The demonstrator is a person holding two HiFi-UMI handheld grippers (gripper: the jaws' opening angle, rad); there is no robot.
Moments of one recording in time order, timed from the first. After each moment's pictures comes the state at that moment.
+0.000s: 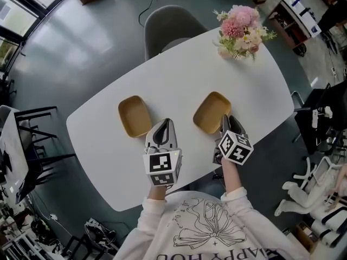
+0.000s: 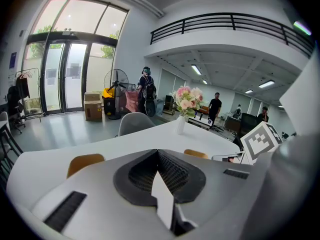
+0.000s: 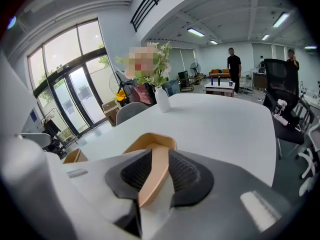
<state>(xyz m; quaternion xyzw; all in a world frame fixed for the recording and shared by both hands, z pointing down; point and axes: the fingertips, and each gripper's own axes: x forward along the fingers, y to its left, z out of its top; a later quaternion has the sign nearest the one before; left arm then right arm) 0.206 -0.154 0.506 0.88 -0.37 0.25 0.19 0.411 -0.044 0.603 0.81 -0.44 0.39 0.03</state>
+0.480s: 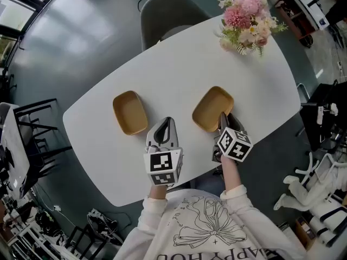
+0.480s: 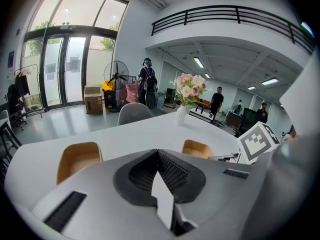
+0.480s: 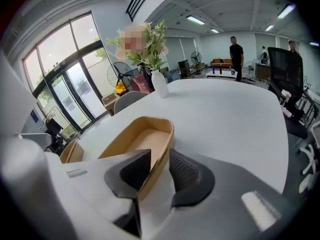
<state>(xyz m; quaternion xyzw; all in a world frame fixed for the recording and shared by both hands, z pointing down) 0.219 -0.148 0.543 0.86 -0.36 0.28 0.20 0.410 -0.044 0.650 0.78 -0.45 0.44 0.04</state>
